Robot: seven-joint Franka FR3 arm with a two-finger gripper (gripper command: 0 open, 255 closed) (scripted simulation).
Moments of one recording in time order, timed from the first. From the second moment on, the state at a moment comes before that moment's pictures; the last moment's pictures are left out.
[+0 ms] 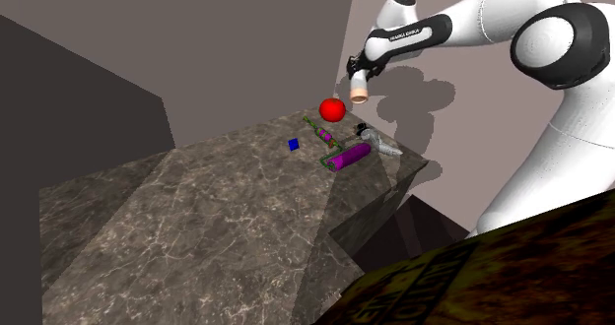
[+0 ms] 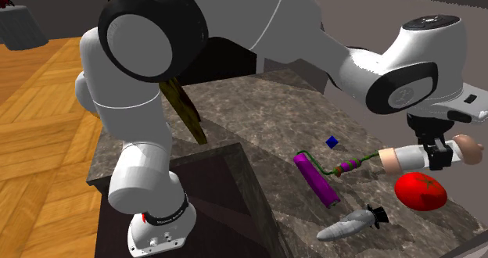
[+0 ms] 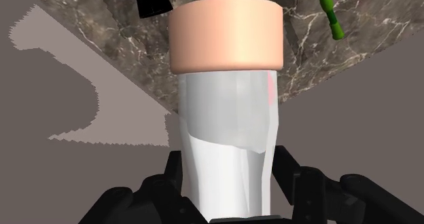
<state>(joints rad) -0.27 0.13 -0.13 -1.92 -0.14 2.54 0.40</state>
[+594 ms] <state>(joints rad) -0.26 0.11 -0.13 -1.83 -0.13 2.43 0.39</state>
